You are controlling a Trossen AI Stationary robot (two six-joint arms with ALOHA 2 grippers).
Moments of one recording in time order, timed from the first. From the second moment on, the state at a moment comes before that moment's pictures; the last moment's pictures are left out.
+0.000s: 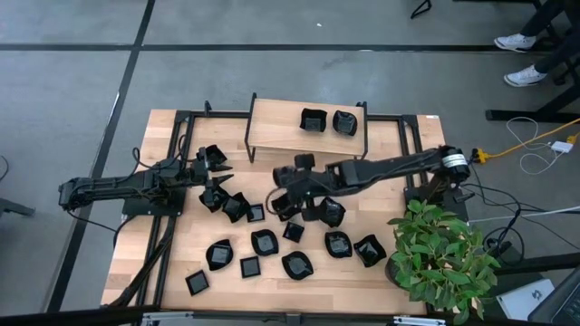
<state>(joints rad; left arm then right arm) 0.18 0.15 0.01 0.03 -0.10 0.07 0.11 1.75 1.59 -0.76 0.34 -0.24</state>
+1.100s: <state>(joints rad) 0.18 0.15 0.01 0.03 -0.10 0.07 -0.24 1.57 1.58 -1.15 0.60 0.08</state>
